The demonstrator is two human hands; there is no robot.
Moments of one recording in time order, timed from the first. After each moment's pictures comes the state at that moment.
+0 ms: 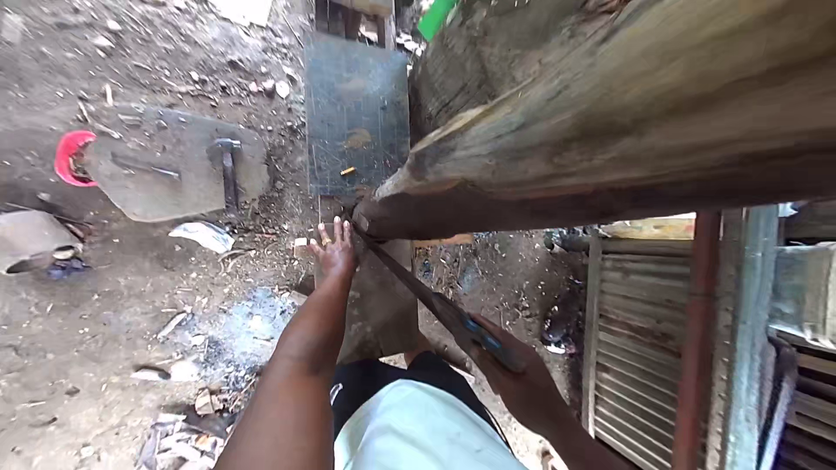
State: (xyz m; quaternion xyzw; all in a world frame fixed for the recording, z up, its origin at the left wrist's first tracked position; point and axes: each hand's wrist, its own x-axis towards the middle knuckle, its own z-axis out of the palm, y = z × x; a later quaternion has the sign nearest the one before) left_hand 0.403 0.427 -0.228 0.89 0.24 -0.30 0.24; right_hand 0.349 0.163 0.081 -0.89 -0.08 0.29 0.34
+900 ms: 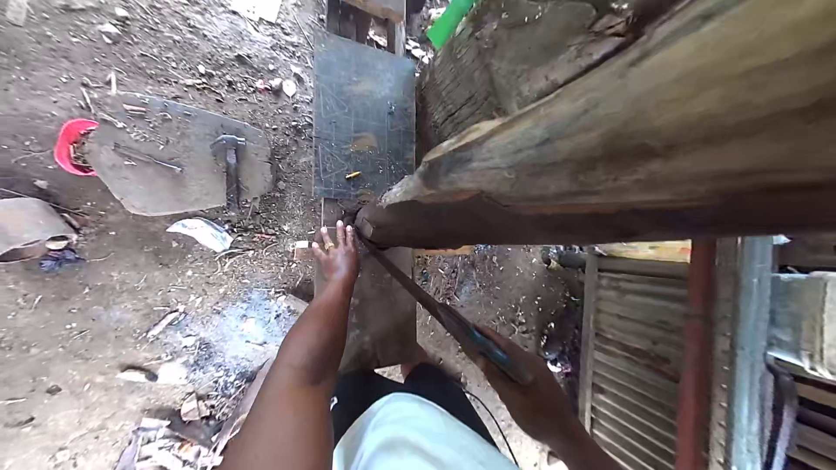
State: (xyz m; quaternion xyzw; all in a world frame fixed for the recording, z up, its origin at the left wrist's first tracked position) left_hand 0.410 0.431 -0.239 0.89 0.25 -0.29 0.23; right_hand 0.372 0.170 0.083 -0.91 -0.14 0.28 0.26
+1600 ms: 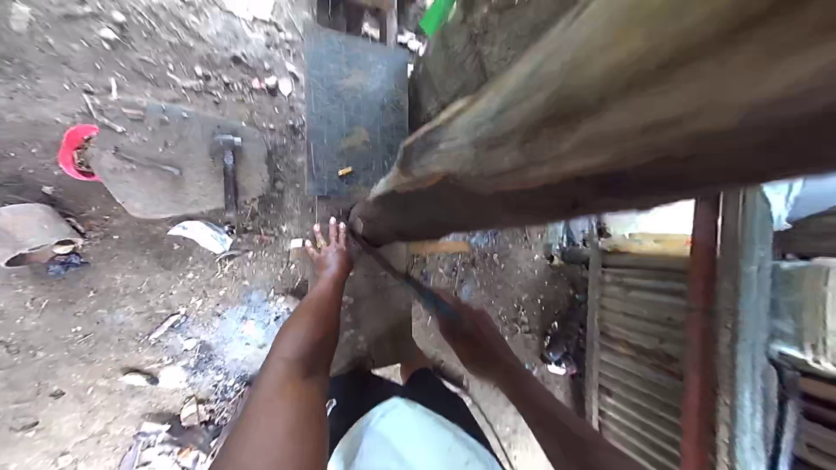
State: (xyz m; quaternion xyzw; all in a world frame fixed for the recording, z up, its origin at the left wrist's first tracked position) left_hand 0.410 0.430 -0.227 0.89 0.24 -0.30 0.24; right_hand 0.410 0.193 0.039 -0.90 -0.14 0.37 0.18
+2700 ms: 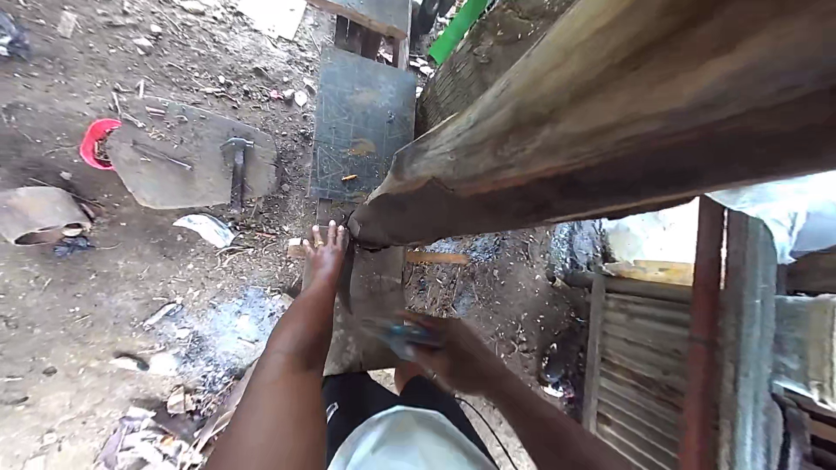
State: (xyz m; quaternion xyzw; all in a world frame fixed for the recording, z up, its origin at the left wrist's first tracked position) left_hand 0.397 0.430 -0.241 0.90 0.24 -0.27 0.24; right_hand 0.405 0.198 0.067 -0.81 -0.22 0.48 0.25
